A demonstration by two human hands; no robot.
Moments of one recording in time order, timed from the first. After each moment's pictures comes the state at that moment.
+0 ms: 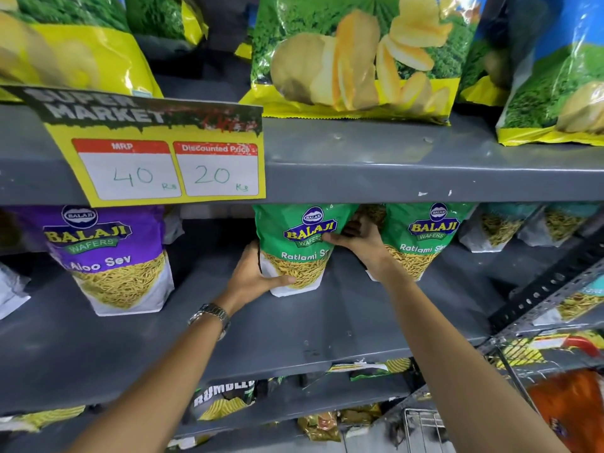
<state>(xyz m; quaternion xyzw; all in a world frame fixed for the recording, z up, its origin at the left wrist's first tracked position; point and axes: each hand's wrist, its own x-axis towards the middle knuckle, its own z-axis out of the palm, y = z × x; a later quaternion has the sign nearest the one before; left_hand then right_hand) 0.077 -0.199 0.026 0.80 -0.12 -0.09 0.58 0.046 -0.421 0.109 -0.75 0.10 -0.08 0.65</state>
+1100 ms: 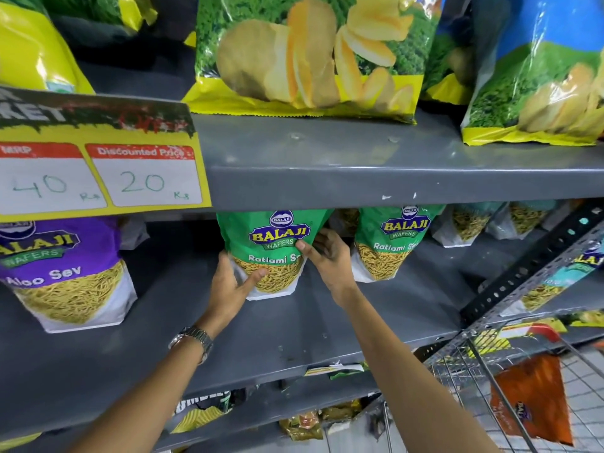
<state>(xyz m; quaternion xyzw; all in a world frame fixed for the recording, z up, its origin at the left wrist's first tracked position) 0.059 -0.225 0.019 0.77 -0.10 0.02 0.63 0.032 -0.411 0.072 -0.71 0.05 -0.16 0.68</state>
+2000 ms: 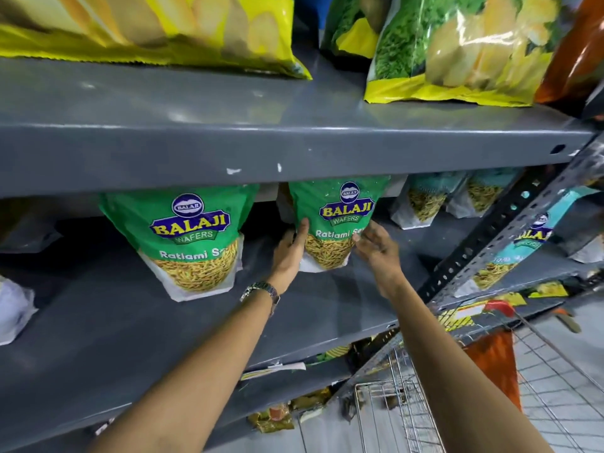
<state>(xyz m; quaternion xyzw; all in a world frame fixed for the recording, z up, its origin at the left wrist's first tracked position) 0.056 -0.441 0.040 0.71 -0.05 -0.18 0.68 -0.004 -0.606 0.042 -0.69 0.16 -0.20 0.68</state>
